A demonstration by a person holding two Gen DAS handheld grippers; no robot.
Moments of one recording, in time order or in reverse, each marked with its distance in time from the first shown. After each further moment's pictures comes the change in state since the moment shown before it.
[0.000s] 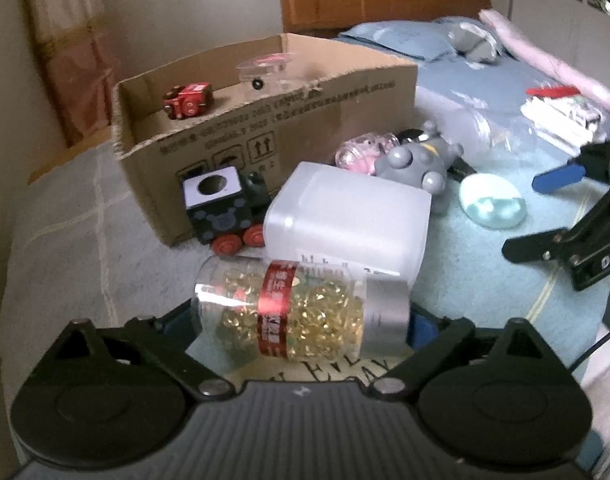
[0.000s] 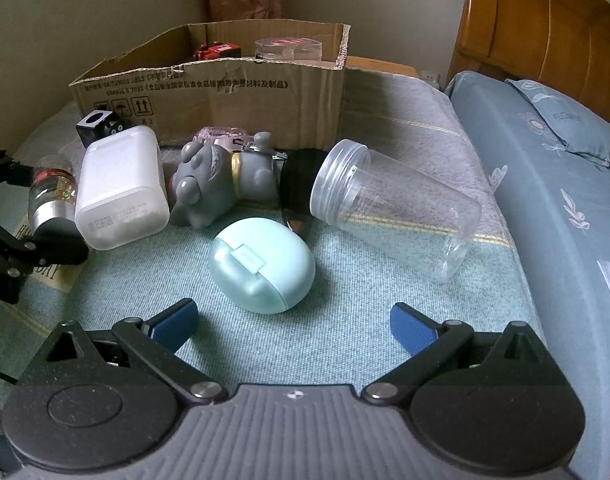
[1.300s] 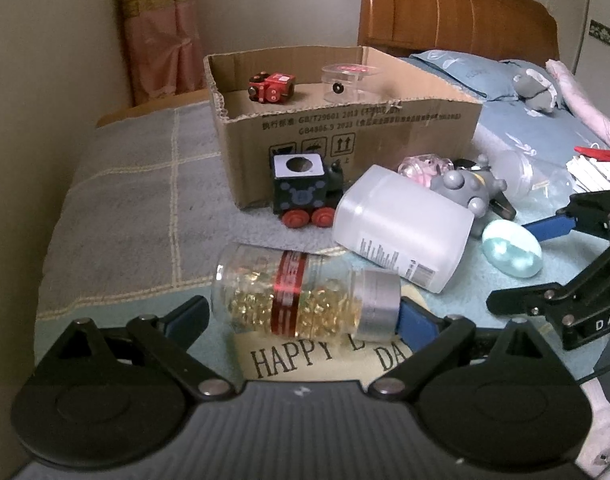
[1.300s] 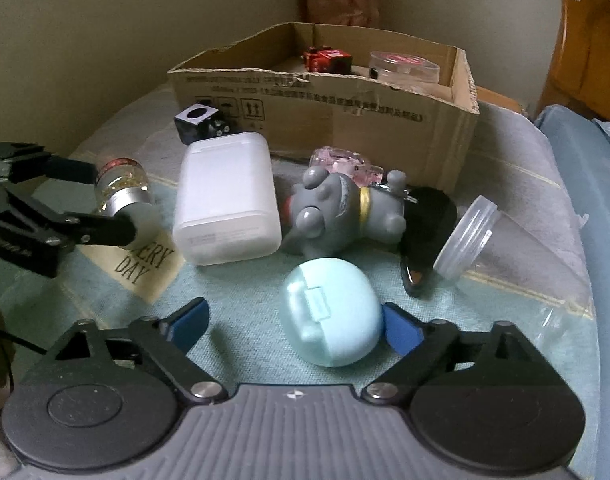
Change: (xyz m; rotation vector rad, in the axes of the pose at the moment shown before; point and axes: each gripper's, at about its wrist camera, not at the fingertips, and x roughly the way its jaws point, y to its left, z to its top) left arm -0.023 0.020 -0.013 -0.212 -0.004 0.100; right arm 0.006 0.031 0.023 -0.168 0.005 0.226
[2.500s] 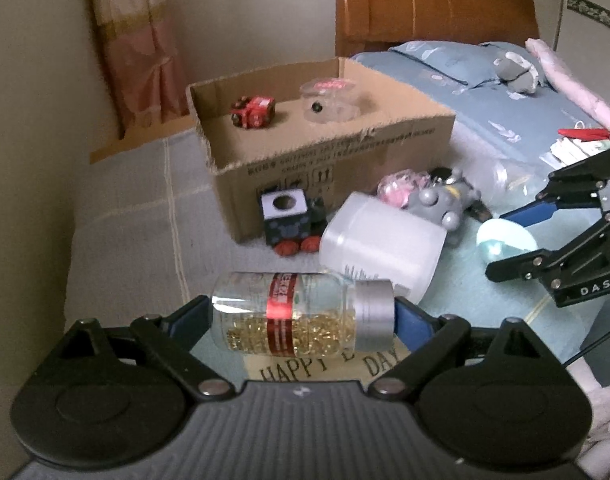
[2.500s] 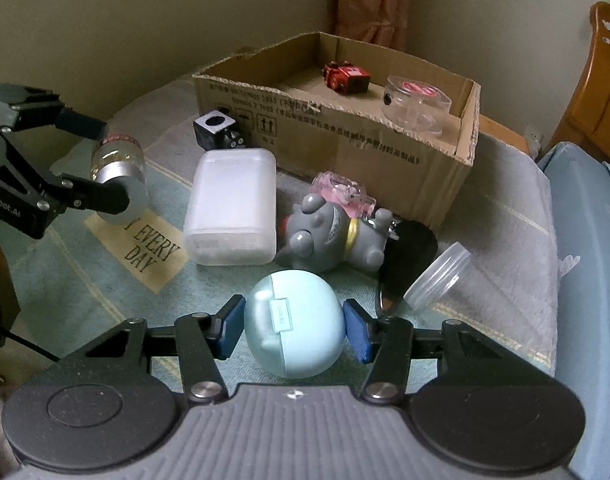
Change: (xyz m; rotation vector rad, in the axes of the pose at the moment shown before) left arm -0.029 -0.009 0.027 0.102 0.011 -0.009; right arm -0.024 -0.001 0.020 -0.139 0.032 0.006
